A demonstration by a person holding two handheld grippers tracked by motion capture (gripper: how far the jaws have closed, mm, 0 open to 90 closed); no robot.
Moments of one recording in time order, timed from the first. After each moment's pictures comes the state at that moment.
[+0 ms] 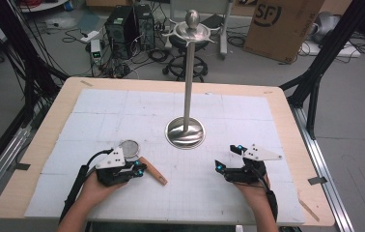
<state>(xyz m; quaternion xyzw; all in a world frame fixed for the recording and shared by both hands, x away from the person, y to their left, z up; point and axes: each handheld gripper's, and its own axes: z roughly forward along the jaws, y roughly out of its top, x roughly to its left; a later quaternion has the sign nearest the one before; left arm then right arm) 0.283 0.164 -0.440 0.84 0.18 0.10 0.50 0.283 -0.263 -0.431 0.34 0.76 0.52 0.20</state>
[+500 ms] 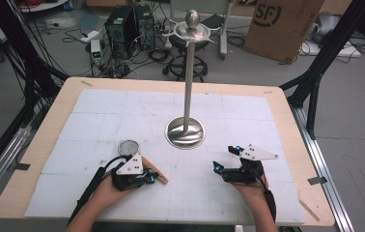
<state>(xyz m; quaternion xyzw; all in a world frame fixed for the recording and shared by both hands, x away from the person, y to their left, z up) 0.280 0.125 -0.448 0.88 0.13 0.09 0.45 0.285 -0.259 -0.435 0.34 0.77 0.51 0.19</state>
